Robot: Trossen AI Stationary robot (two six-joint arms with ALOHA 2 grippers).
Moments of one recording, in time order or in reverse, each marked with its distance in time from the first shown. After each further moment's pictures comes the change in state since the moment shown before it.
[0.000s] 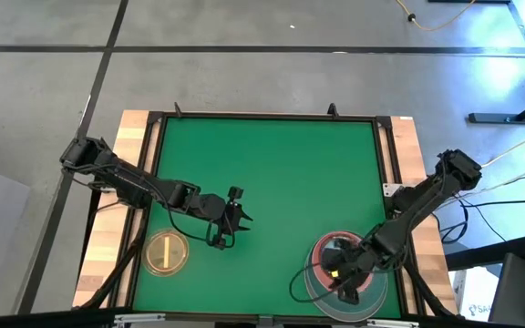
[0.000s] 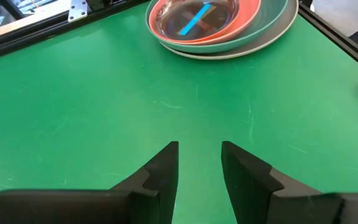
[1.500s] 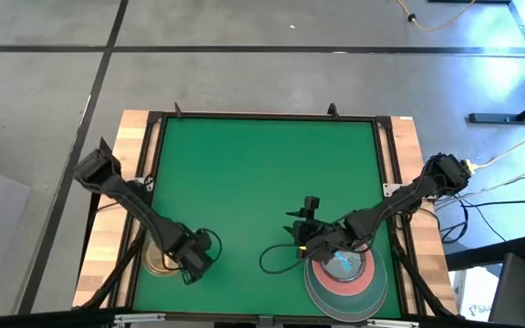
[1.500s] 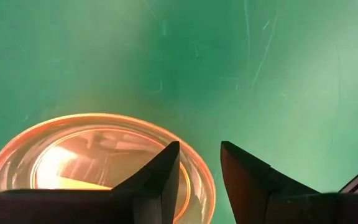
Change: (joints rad) left arm -0.370 0.221 0.185 -0.857 0.283 -1.318; right arm -0.243 0.117 -0.018 0.282 0.761 -0.782
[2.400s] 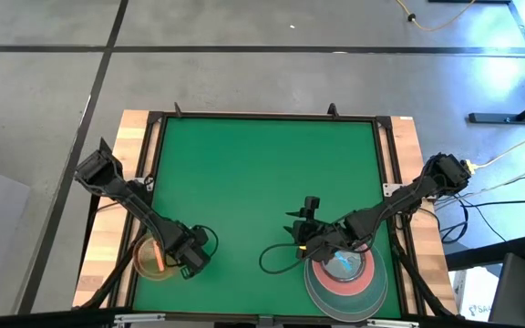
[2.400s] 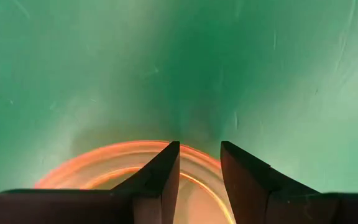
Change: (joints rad) left arm 0.001 0.017 -0.093 0.026 -0.003 -0.065; right arm 0.000 0.000 0.001 0.001 -0.001 0.013
